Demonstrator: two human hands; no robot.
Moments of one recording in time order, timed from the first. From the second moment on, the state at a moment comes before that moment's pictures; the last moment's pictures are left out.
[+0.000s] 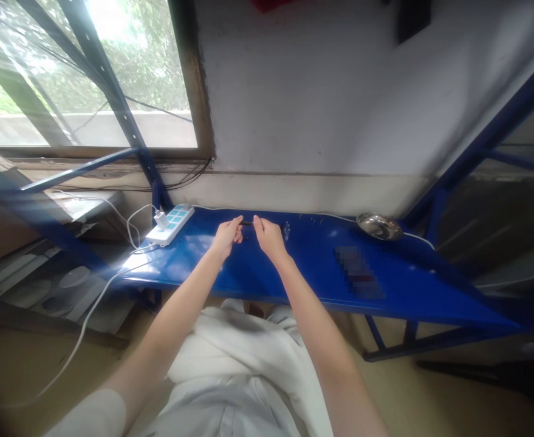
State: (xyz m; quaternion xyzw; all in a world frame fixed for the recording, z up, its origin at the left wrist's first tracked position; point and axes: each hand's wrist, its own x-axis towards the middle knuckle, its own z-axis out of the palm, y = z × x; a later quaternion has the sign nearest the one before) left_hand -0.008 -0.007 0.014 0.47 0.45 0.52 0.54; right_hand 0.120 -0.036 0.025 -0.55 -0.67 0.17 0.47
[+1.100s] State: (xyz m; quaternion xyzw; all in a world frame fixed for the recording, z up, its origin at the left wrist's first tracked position) left_hand -0.022 -0.009 0.017 0.58 0.46 0.51 0.43; right_hand 0.149 -0.020 0.002 -0.54 -0.70 0.16 0.44
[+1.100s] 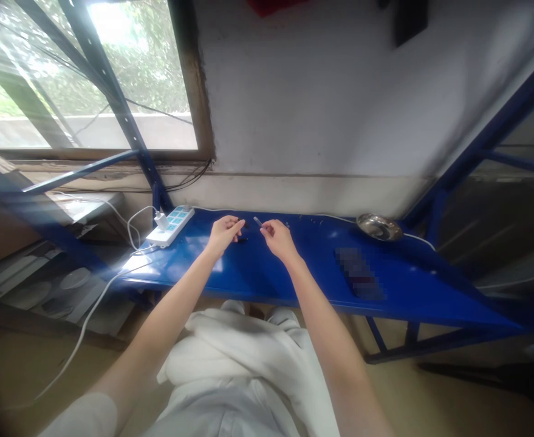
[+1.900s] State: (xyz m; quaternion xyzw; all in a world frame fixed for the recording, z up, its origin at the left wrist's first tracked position) left_hand -0.011 -0.004 -0.023 0.72 0.39 0.44 0.37; right_hand 0.140 -0.019 0.005 -0.52 -0.74 0.25 0.34
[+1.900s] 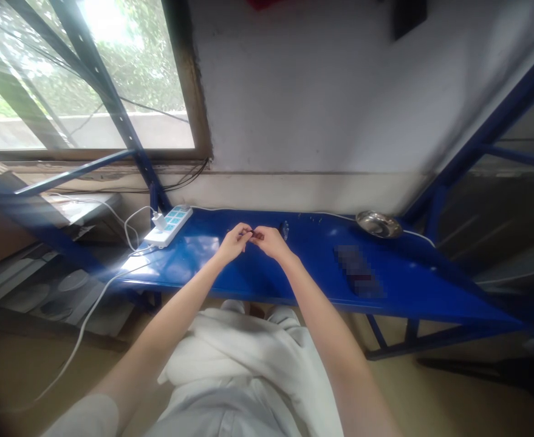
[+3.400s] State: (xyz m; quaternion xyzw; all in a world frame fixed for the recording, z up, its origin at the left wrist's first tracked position) left_hand -0.036 -0.018 -0.099 0.56 0.52 0.49 0.42; right_hand 0.195 0.038 -0.094 -0.73 -0.62 0.16 0.24
